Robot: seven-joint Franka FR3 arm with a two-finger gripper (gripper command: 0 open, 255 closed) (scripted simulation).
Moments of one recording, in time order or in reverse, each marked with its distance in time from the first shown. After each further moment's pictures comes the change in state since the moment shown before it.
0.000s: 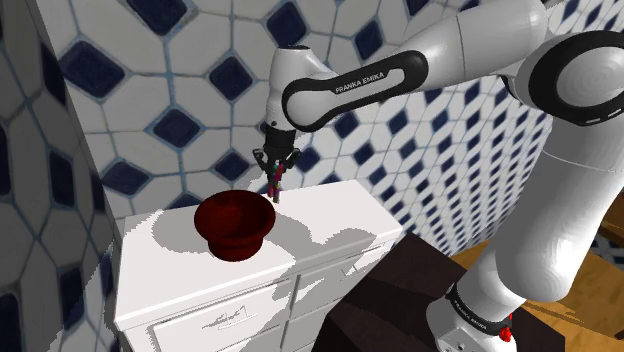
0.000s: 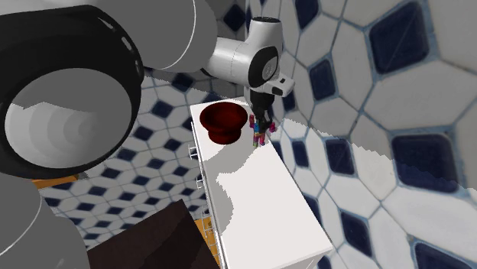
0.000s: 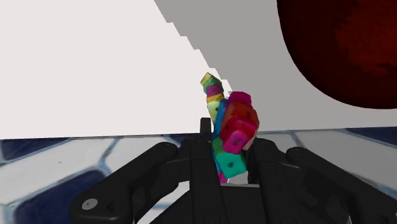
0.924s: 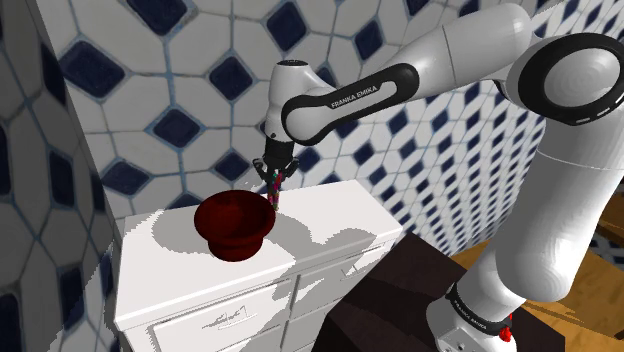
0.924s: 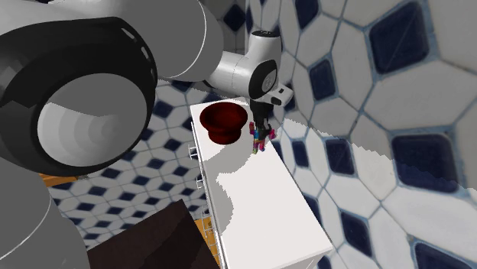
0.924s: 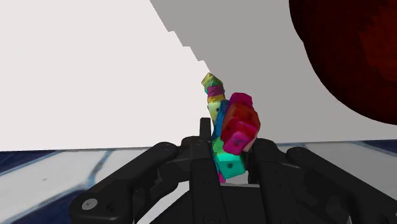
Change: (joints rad) arm 0.002 0.036 -0.005 -0.037 -0.017 0.071 0.010
